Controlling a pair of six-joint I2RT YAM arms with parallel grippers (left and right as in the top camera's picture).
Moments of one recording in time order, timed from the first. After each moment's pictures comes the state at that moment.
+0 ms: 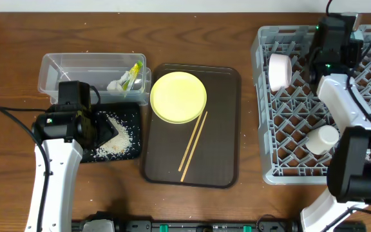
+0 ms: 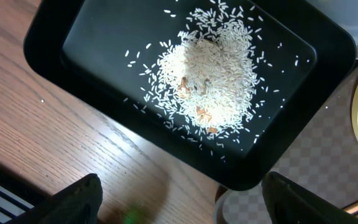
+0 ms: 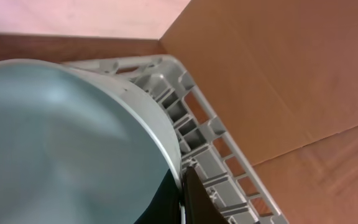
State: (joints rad) left arm 0.08 1.24 1.08 -1.19 -0.11 -0.57; right arm -0.04 1.88 1.33 0.01 0.91 -0.24
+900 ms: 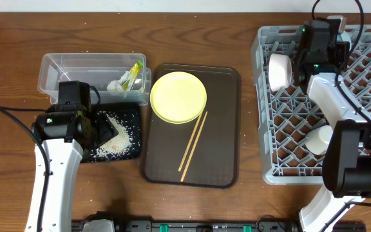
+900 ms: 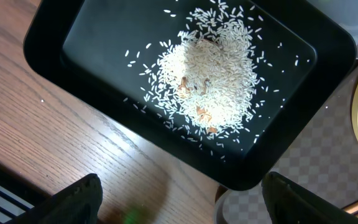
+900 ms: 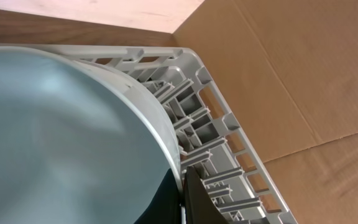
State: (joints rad) left arm 0.08 1.24 1.08 -1.19 -0.11 -0.57; right arm 0.02 1.92 1.33 -0.01 0.94 -0.24
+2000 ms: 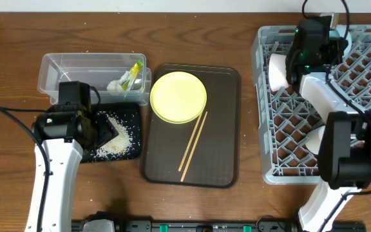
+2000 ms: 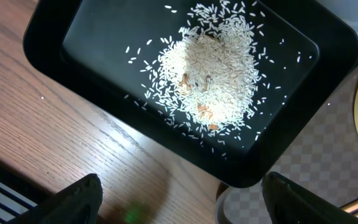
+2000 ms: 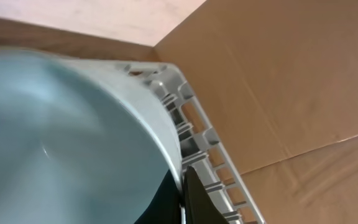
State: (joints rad) left arm 0.08 1.24 1.08 -1.20 -0.11 -0.57; right arm 0.04 1.99 1.33 0.20 1.05 -0.42
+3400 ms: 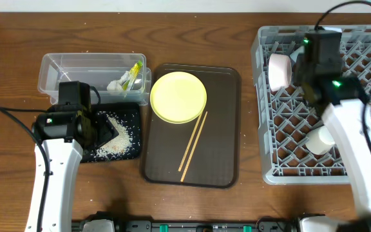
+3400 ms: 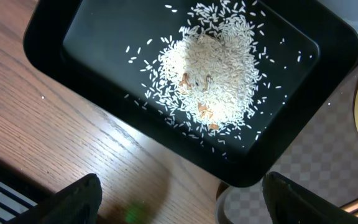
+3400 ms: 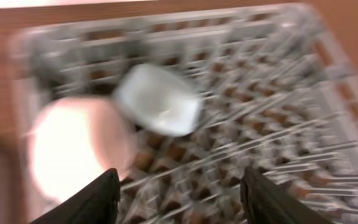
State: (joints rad) left arm 0.08 1.24 1.08 -1.21 -0.11 -0.57; right arm 0.12 1.46 1.33 -0.69 0.37 0.18
